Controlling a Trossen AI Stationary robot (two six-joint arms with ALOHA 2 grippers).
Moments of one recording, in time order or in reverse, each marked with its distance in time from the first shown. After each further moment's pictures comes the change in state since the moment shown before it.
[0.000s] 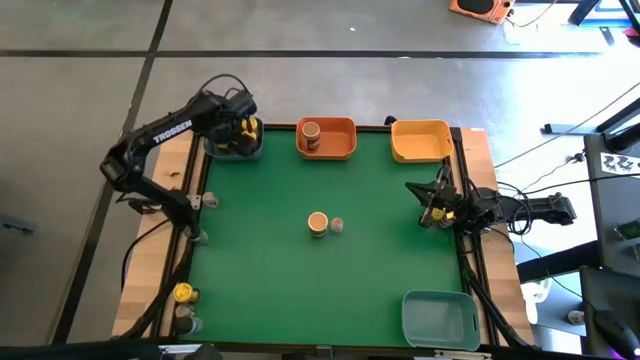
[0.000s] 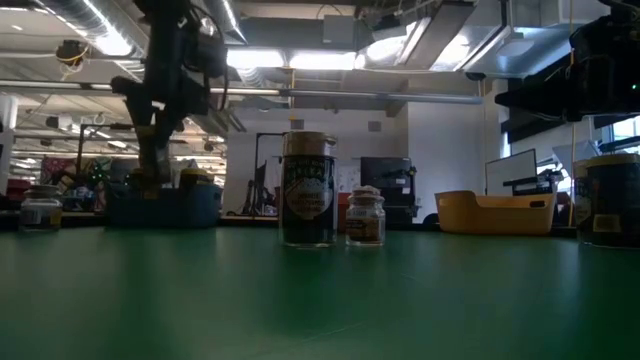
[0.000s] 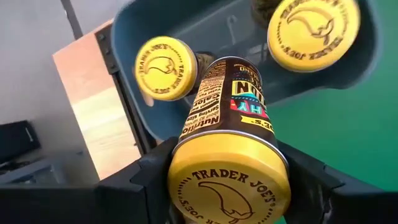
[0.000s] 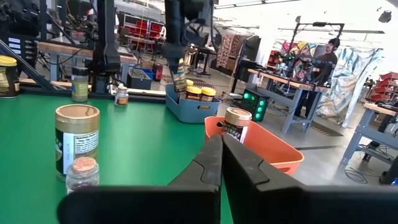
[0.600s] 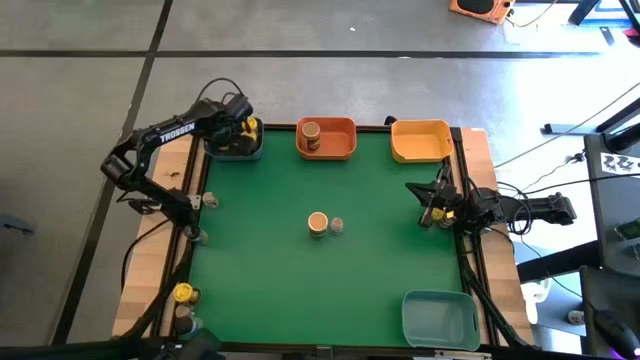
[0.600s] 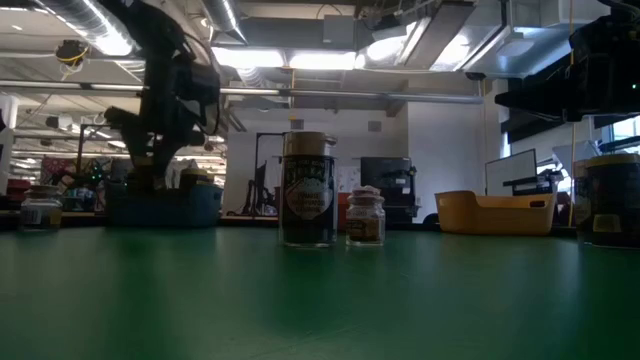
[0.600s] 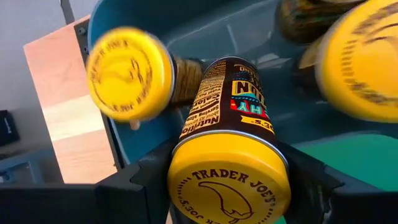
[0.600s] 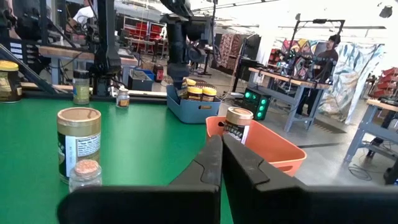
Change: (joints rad) left arm 0.107 0.016 -0.188 0.260 0.004 0.023; right arm 0.000 0.000 0.000 0.001 0.000 0.024
